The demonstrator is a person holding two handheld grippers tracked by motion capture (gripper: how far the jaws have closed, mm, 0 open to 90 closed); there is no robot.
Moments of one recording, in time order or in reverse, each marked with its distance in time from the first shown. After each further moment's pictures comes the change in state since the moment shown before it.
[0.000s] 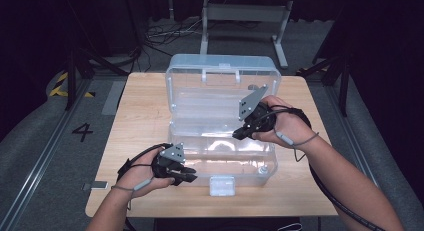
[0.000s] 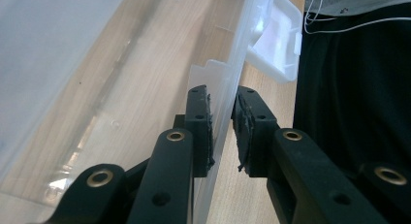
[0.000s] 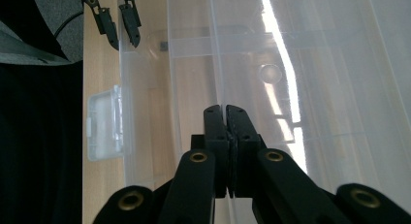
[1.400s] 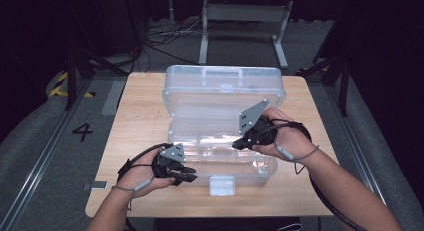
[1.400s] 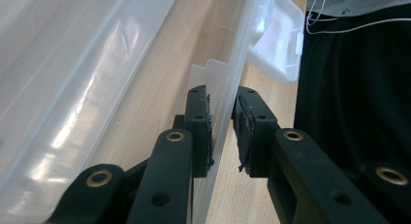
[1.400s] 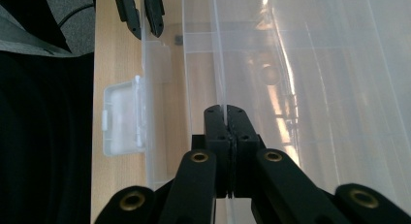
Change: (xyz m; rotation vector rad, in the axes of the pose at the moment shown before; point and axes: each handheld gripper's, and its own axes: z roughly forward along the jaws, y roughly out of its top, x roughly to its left) left arm -0.001 0.001 0.000 0.002 0.005 -0.012; right arm 0.023 -0.009 0.009 -0.008 -0.011 -0.029
